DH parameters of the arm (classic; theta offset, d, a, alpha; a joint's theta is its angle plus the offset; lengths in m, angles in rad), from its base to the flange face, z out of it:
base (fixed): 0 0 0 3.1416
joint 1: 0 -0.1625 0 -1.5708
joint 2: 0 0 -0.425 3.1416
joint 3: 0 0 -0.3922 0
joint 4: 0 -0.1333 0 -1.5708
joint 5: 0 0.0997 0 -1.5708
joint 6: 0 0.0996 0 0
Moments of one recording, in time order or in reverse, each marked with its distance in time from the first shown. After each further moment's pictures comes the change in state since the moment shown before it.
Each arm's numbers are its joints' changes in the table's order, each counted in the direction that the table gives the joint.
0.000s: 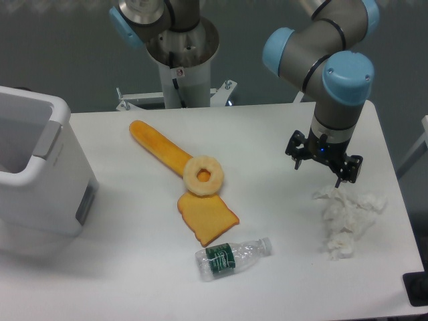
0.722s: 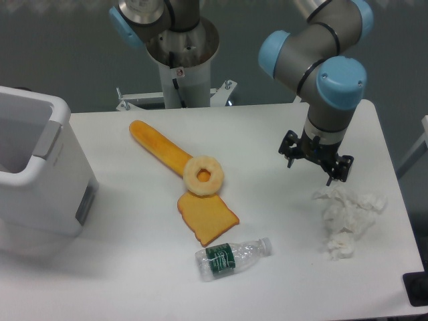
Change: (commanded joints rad) arm 0.006 0.066 0.078 0.000 -0.005 -0.018
